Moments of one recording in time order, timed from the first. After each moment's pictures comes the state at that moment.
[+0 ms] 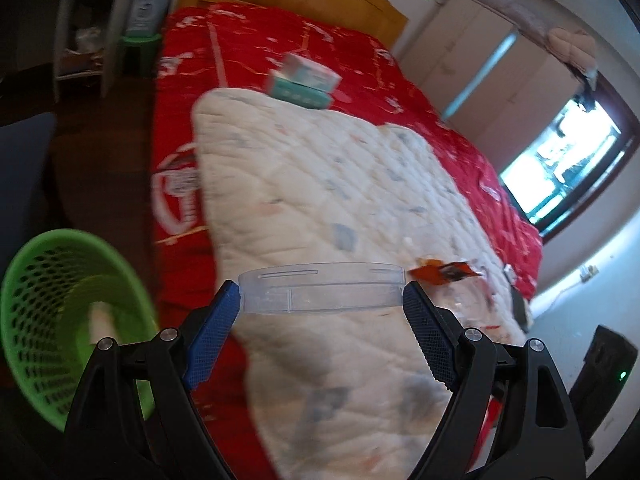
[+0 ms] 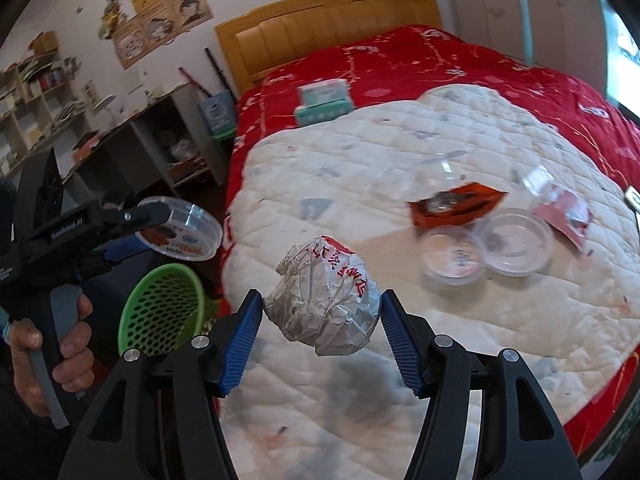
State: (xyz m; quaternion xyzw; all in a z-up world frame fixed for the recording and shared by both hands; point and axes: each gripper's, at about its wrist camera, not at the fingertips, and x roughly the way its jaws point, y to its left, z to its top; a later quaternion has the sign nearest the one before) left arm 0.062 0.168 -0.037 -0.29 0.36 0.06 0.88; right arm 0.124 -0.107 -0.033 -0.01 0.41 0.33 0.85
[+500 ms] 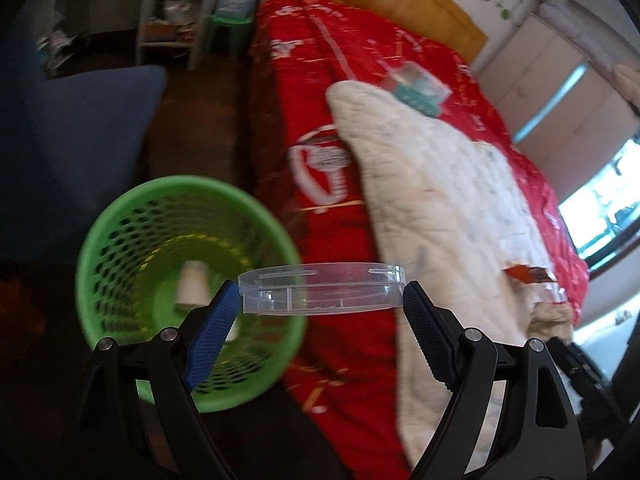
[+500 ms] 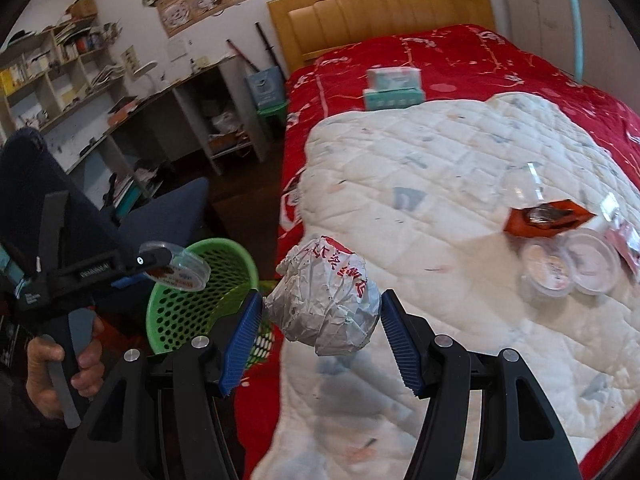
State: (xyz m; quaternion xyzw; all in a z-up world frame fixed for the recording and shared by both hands) left arm -0.031 0.257 -0.084 -0.32 0.38 0.19 0.85; right arm 0.093 -0.030 -0.037 -0.05 0.42 0.39 0.82
